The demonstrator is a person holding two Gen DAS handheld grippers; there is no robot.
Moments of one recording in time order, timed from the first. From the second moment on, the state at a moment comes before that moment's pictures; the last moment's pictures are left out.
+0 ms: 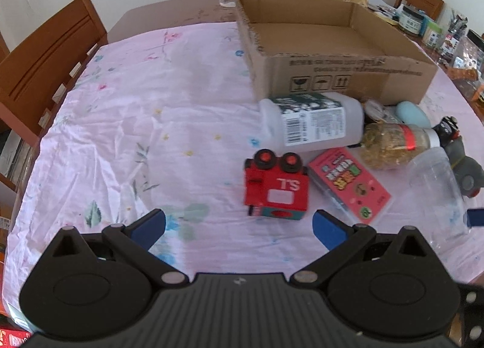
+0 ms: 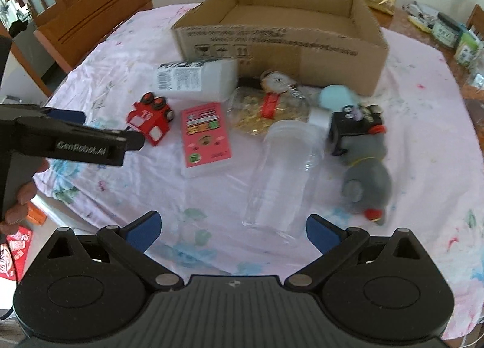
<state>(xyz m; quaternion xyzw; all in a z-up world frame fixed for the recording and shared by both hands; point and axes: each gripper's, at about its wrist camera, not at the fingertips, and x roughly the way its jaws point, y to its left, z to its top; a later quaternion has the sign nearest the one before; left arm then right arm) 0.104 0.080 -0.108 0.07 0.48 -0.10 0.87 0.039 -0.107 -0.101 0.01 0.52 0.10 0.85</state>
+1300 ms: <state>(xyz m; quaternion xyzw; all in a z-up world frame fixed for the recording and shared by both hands) 0.099 0.094 -0.106 0.05 0.48 -0.11 0.87 0.042 -0.090 -0.112 -0.08 0.54 0.13 0.83</state>
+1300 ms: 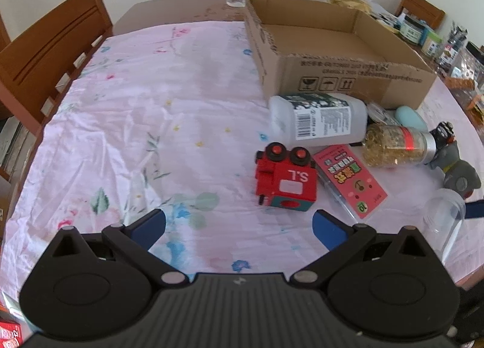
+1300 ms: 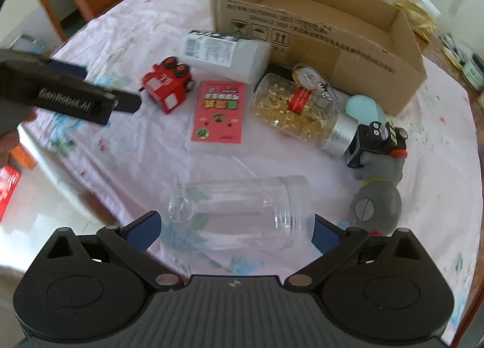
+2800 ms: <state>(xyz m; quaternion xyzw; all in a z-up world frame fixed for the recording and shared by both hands) 0.113 0.057 -0.130 0.06 0.43 -0.15 0.89 0.027 -0.101 -0.141 -0.07 0.47 0.07 0.88</state>
